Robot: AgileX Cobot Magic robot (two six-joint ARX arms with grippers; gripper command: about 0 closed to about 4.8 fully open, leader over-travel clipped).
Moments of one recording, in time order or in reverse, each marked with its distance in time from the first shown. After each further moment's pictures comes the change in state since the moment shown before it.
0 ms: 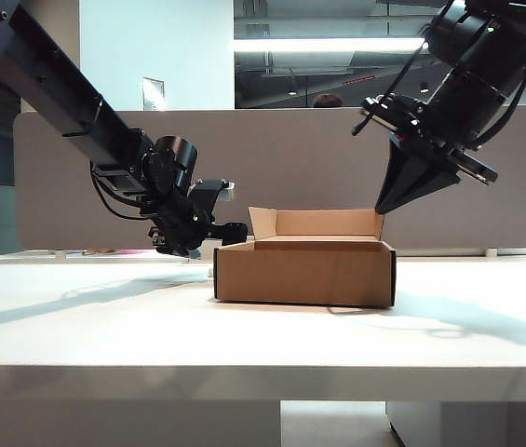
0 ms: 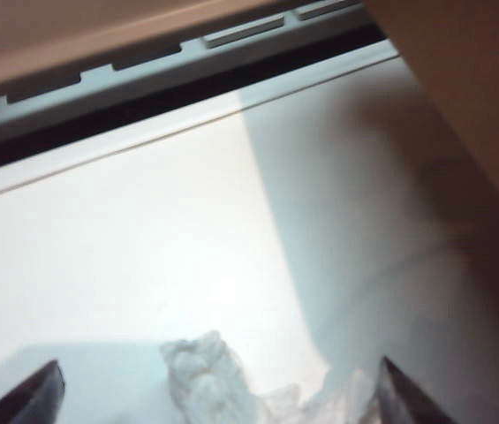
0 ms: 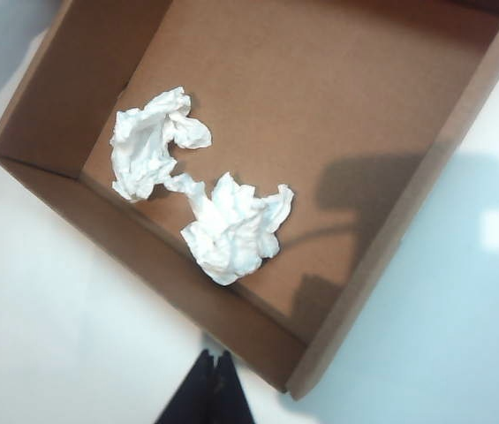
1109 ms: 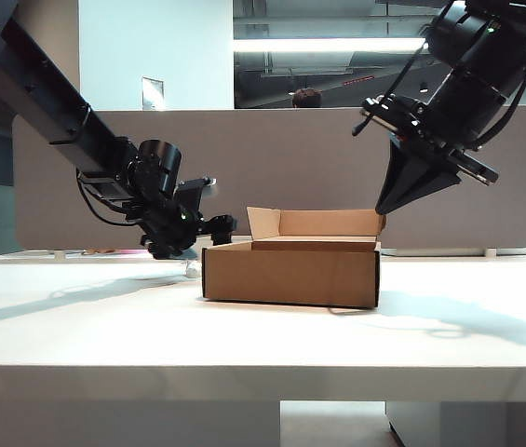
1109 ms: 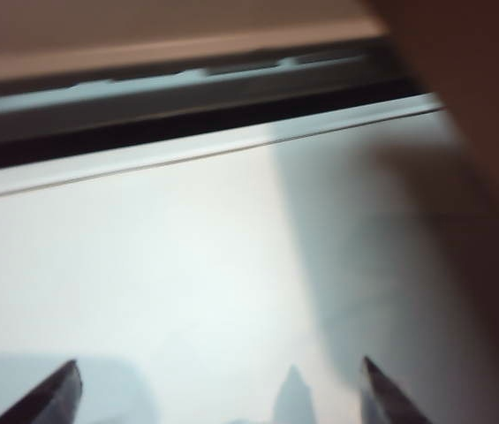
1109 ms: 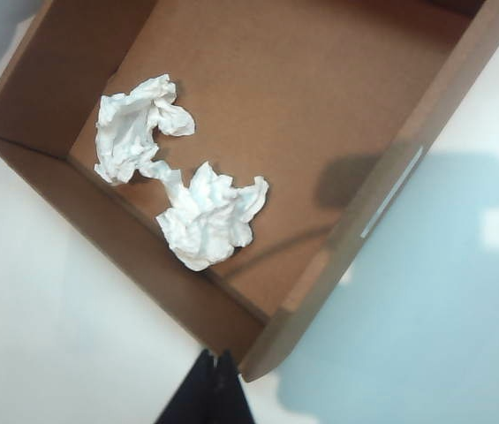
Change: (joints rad) left arm 0.045 0.018 0.003 0.068 0.089 -0.154; right arm 0.000 0.000 -0.001 -0.003 0.000 0.000
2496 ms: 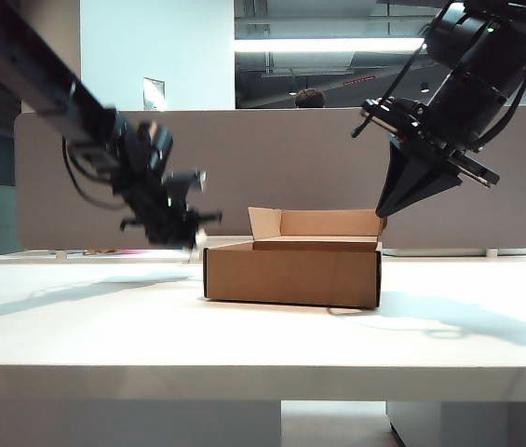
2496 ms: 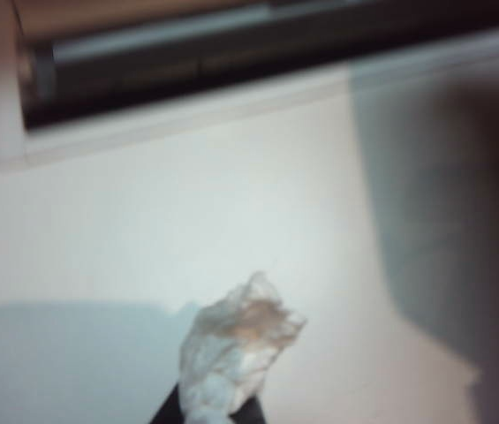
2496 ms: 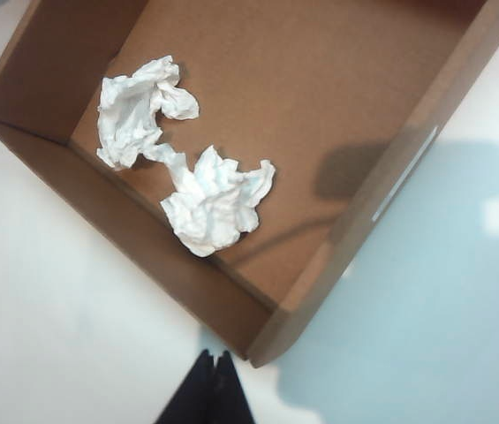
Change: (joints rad) left arm 0.019 -0.088 0.006 -0.220 -0.063 0.067; right arm 0.003 0.000 0.000 -0.024 0.000 0.000
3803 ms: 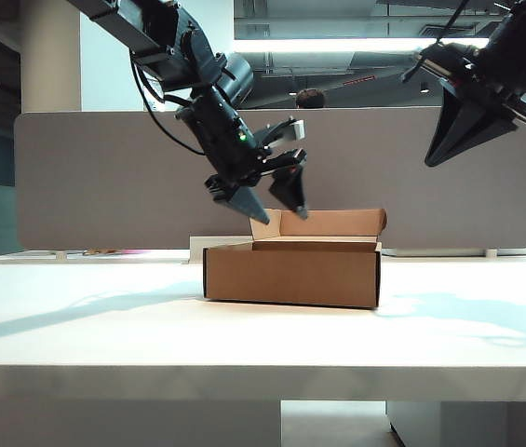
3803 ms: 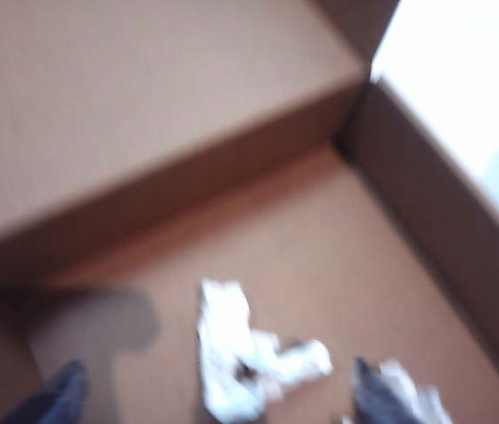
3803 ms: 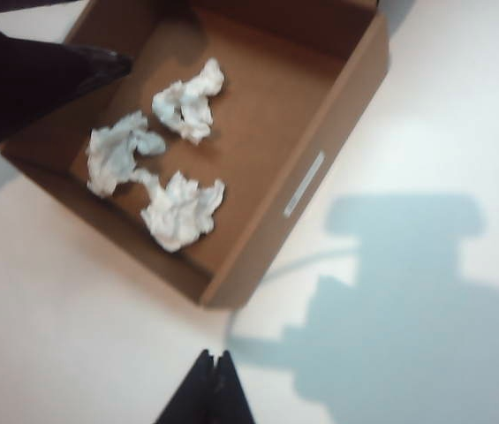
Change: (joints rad) left arm -0.241 -0.184 -0.011 -0.417 0.168 0.139; right arm -0.111 -0.156 0.000 -0.093 -0.007 -0.056
